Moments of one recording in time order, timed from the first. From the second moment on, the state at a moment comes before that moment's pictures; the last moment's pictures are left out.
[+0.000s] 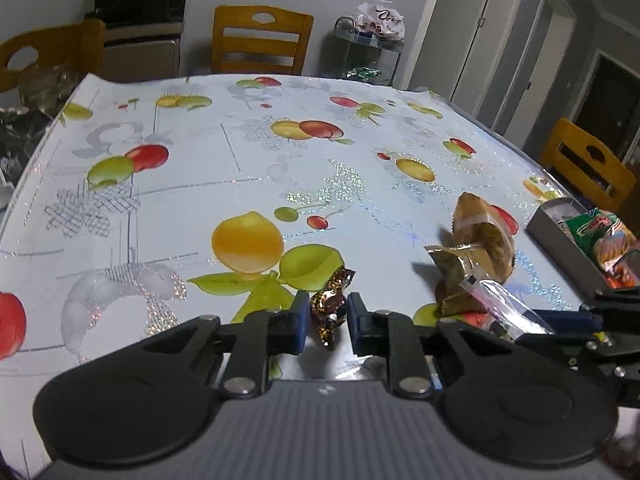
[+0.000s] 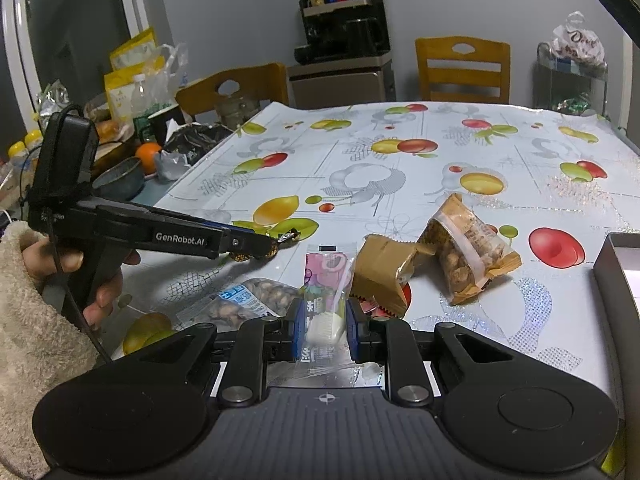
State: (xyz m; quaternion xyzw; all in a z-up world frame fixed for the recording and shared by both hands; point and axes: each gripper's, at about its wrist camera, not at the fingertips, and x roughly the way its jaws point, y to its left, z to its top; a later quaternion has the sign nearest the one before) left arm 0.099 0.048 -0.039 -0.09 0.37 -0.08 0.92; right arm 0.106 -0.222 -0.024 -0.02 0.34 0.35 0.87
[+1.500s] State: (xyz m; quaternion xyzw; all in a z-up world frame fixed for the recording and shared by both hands) left arm 0.100 0.028 -0.041 -0.04 0.31 -0.04 0.95; right arm 0.088 -0.251 -0.013 -0.01 0.32 0.34 0.88
